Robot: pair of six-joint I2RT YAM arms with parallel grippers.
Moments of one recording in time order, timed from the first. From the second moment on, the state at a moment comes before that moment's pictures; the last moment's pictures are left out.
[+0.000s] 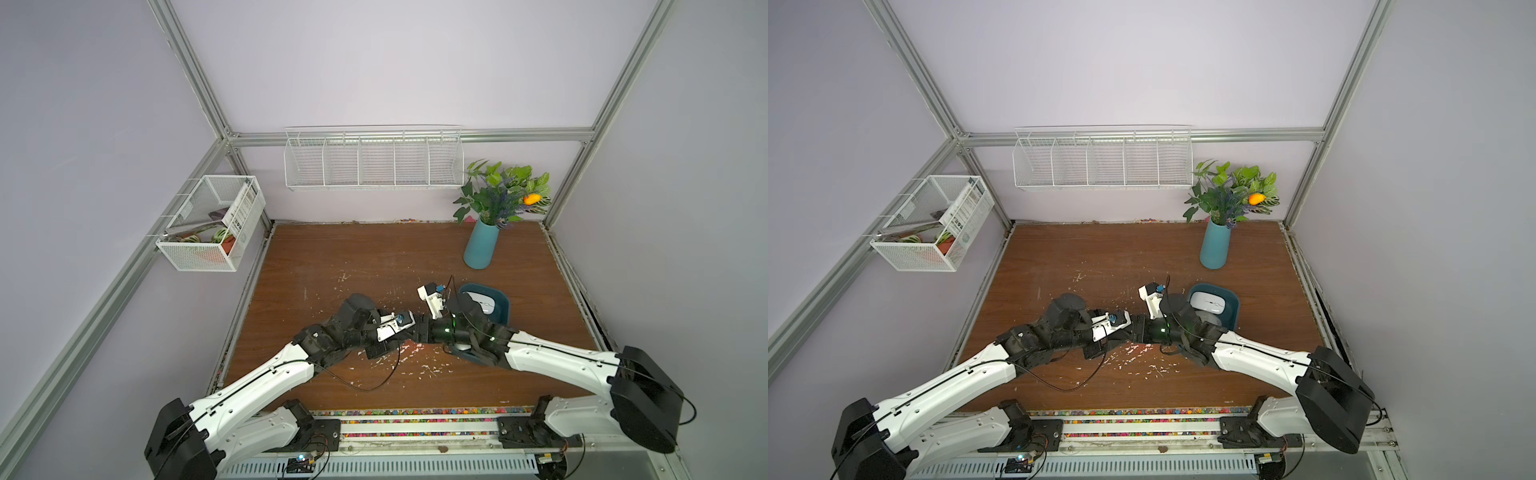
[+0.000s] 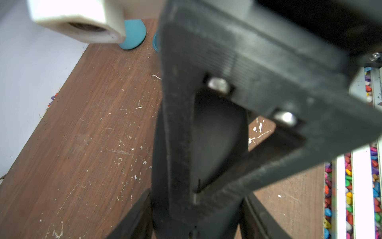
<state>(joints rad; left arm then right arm) -0.82 1.04 0.74 -0.39 0.22 0.50 0.88 1.33 0.70 0.21 -0.38 0.93</state>
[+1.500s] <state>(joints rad) -0.83 1.04 0.70 -0.32 0.15 0.49 0.05 0.98 0.41 -0.18 -0.60 0.80</state>
